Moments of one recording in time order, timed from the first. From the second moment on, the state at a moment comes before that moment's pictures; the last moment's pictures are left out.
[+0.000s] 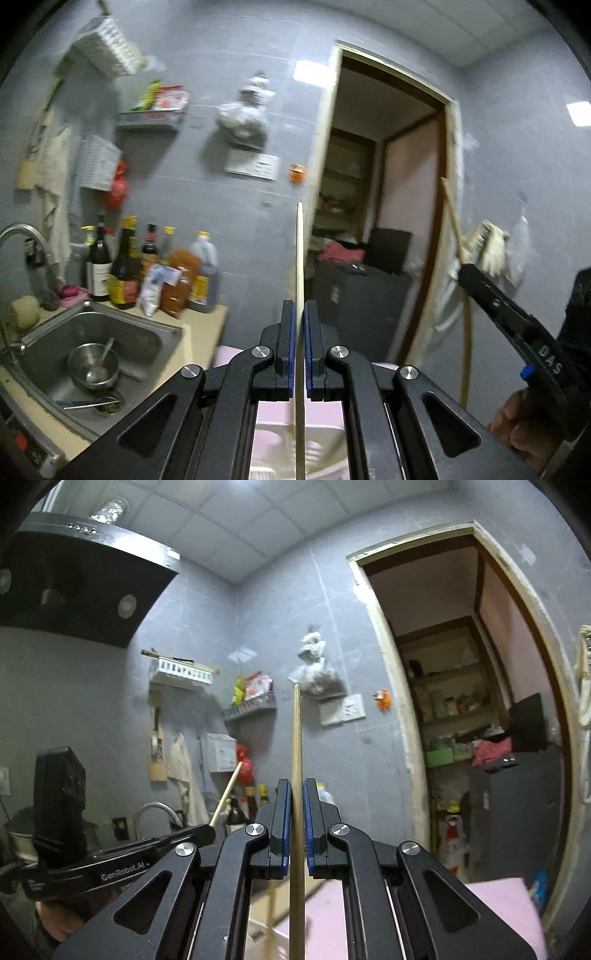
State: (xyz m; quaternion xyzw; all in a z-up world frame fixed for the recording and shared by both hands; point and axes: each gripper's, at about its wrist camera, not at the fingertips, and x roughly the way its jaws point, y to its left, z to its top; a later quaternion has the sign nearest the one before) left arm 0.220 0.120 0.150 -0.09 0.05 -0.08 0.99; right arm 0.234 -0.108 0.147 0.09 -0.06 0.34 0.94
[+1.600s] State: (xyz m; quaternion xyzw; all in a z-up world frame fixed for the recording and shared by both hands) left arm 0.245 0.162 0.052 -0.13 0.12 0.03 0.98; right arm 0.267 -0.039 0.066 0.02 -0.01 0.34 0.94
